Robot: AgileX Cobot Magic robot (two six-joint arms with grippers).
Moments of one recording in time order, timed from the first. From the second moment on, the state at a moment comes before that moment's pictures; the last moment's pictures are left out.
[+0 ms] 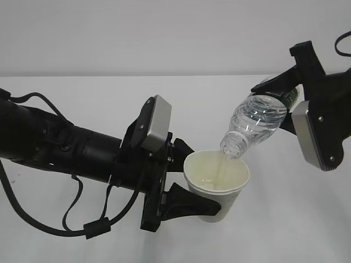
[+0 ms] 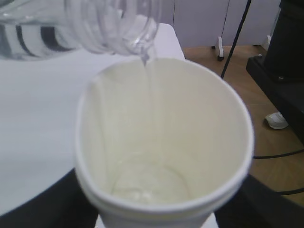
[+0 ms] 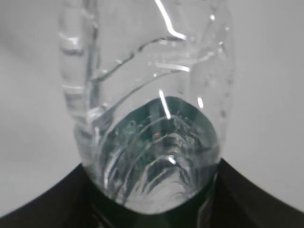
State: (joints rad) left arm -0.56 1.95 -0.91 1.36 -1.03 -0.65; right arm 0.11 1.41 -0.77 -1.64 -0.50 -0.32
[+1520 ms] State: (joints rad) left arm -0.56 1.95 -0.91 1.36 -1.03 -0.65; right arm 0.11 1.41 -0.79 -1.67 -0.50 -0.33
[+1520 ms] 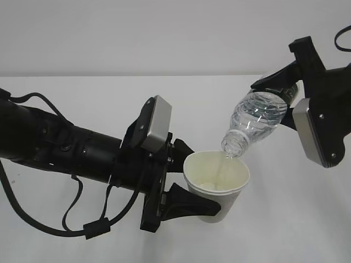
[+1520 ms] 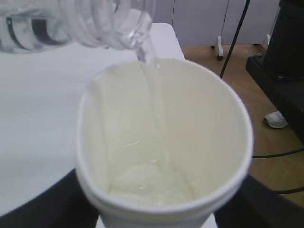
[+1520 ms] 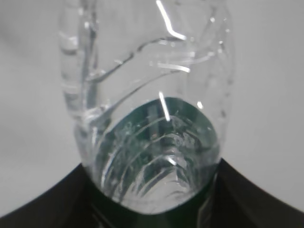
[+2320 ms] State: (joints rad) left arm -0.56 1.95 -0.91 1.36 -1.03 -0.65; right arm 0.11 1.41 -0.79 -1.67 -0.50 -0.33
